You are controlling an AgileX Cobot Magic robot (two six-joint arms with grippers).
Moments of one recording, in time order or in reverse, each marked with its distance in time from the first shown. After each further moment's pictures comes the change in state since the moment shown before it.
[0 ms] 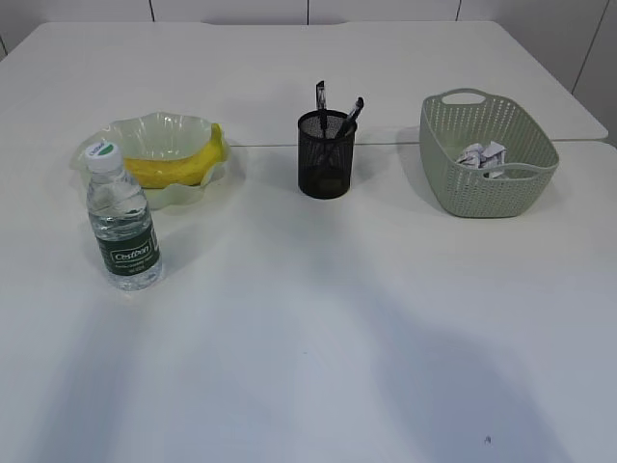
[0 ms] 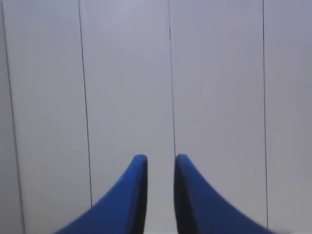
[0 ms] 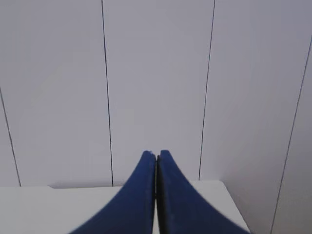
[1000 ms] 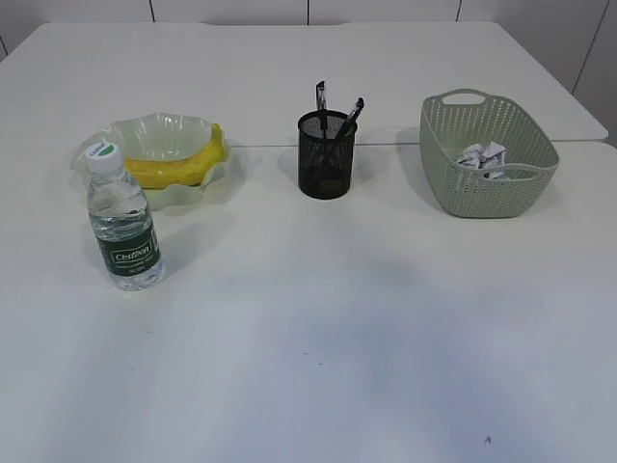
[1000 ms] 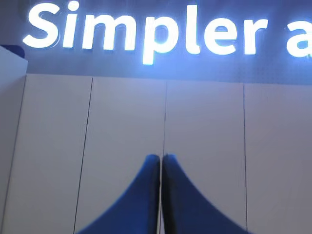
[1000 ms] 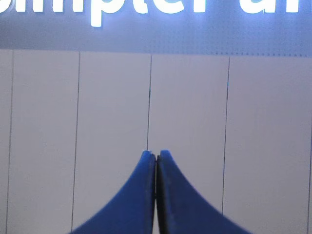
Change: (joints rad) left arm -0.058 -0.267 -0.005 -0.068 -0.074 0.000; right arm 0.000 -0.654 -0.016 0.364 0.235 -0.391
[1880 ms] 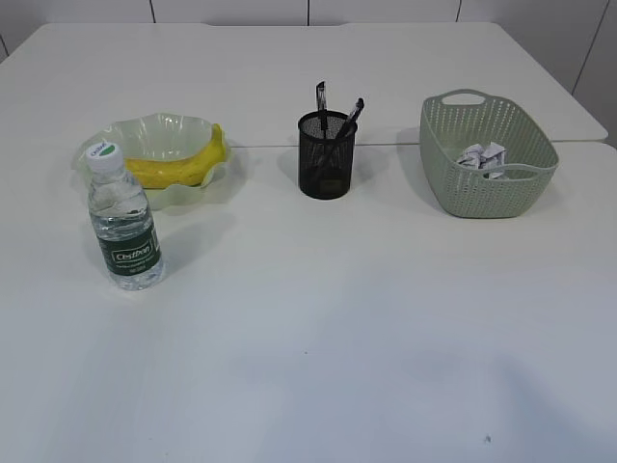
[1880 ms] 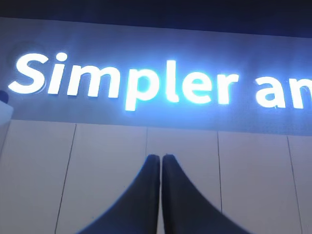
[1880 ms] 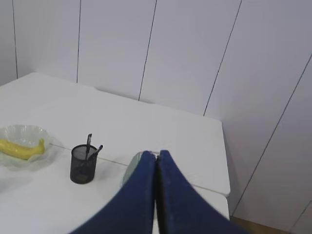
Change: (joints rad) left arm -0.002 -0.182 0.017 -0.004 0.060 -0.042; right arm 0.000 -0.831 1.427 -0.024 -0.082 0.000
